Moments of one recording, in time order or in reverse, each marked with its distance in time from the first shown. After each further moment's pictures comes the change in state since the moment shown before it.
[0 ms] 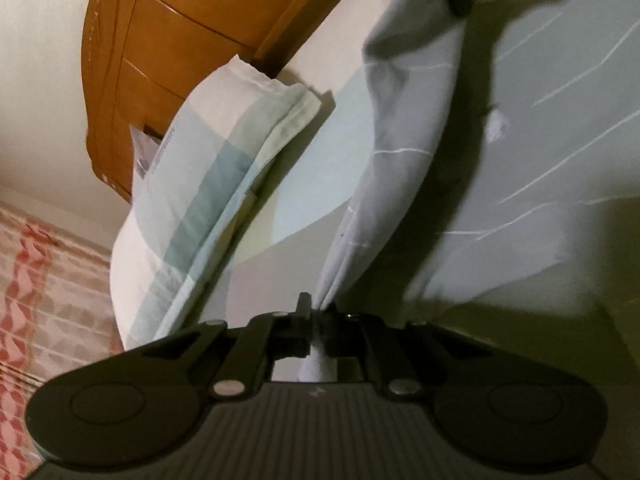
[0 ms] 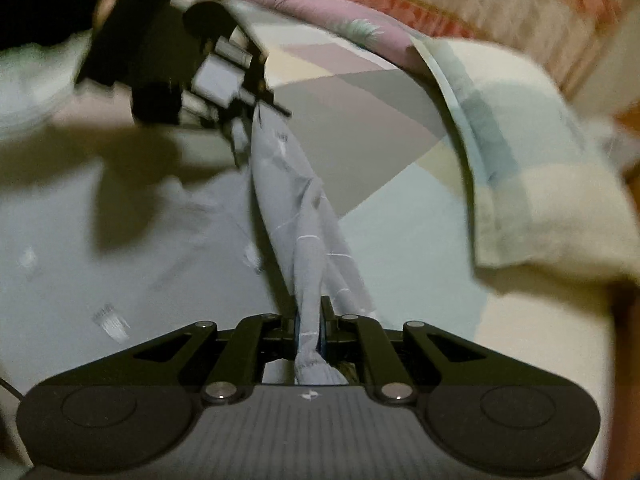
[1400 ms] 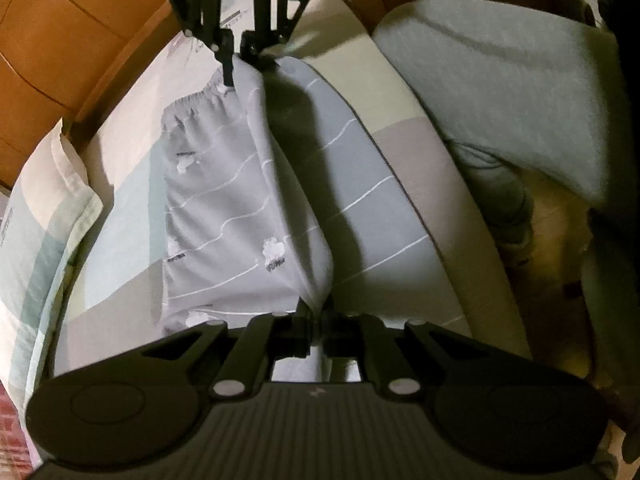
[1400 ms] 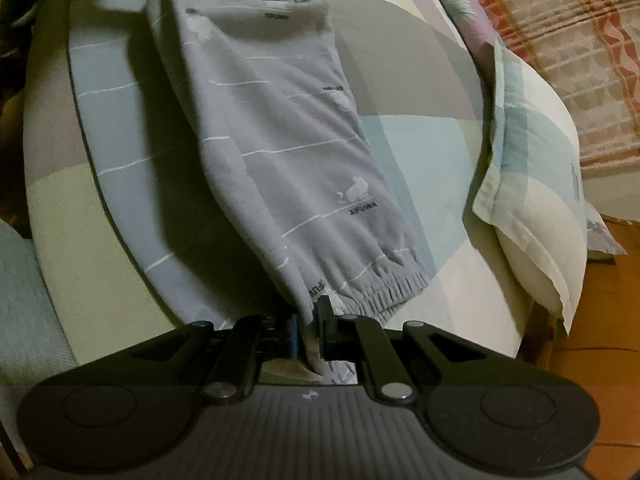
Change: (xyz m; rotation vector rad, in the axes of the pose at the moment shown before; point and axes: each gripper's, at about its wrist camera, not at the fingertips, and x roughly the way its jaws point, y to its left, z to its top) left arm -0.141 -0.110 0.079 0.089 -0.019 -0.499; right arm -0.044 0.076 -0.087 -0.431 0.257 -0.145
